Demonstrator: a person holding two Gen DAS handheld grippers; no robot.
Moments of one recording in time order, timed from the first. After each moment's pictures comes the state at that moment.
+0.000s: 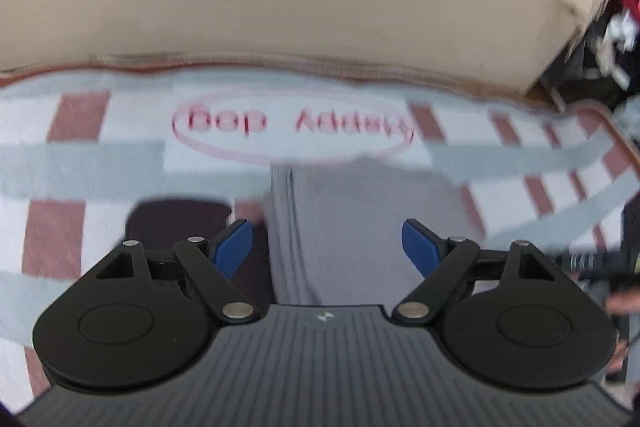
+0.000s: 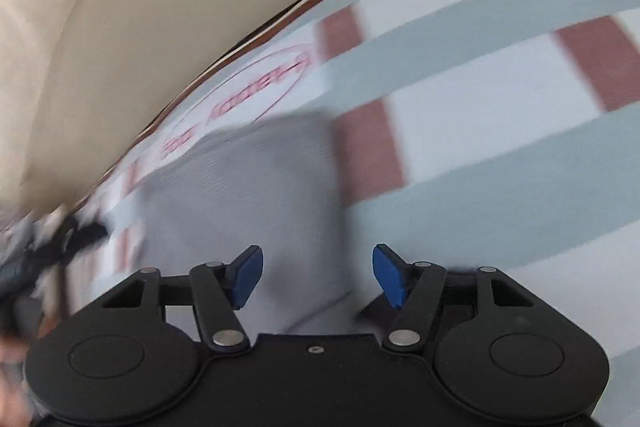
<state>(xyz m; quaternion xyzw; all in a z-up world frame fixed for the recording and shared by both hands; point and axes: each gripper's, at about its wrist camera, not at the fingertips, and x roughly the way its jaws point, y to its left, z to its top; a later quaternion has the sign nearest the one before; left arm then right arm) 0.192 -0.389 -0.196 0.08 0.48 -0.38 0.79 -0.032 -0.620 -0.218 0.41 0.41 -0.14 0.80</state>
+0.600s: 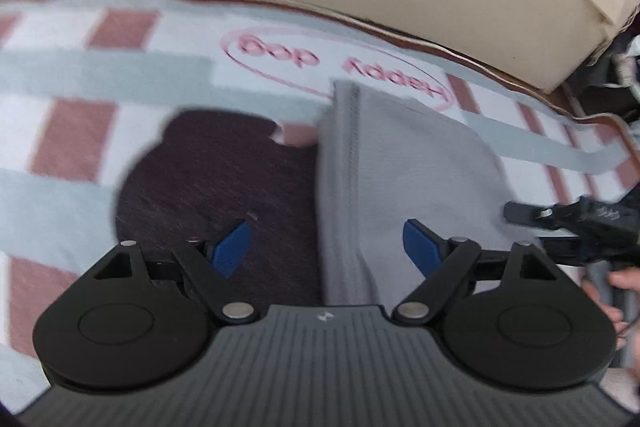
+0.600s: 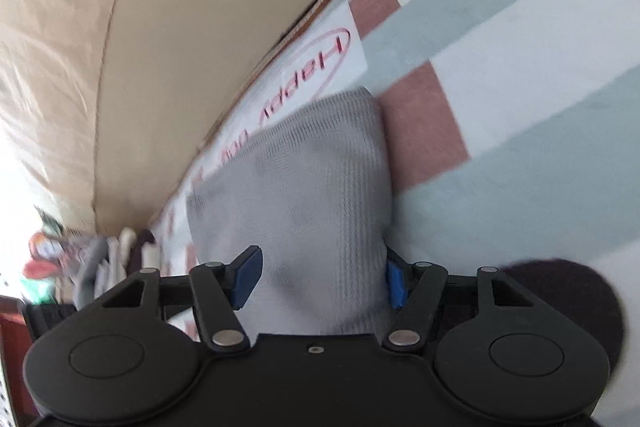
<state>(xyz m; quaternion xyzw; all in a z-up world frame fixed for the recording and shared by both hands) 0.176 -0.336 -0.228 0.01 0.49 -0.35 0.80 -0.021 -0.618 -0.255 0.53 0.33 -0.03 0.78</state>
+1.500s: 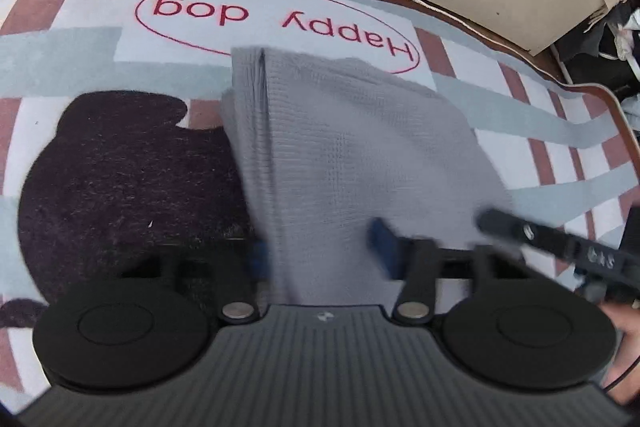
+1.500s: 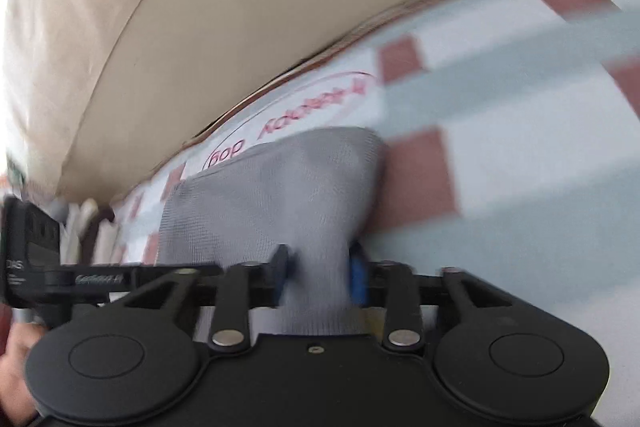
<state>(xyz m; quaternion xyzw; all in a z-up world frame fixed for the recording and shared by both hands) 0.181 -0.400 -0.230 0.02 0.57 -0.37 0.73 -0.038 -0.617 -0.230 0.44 0.34 -0.05 0.83</state>
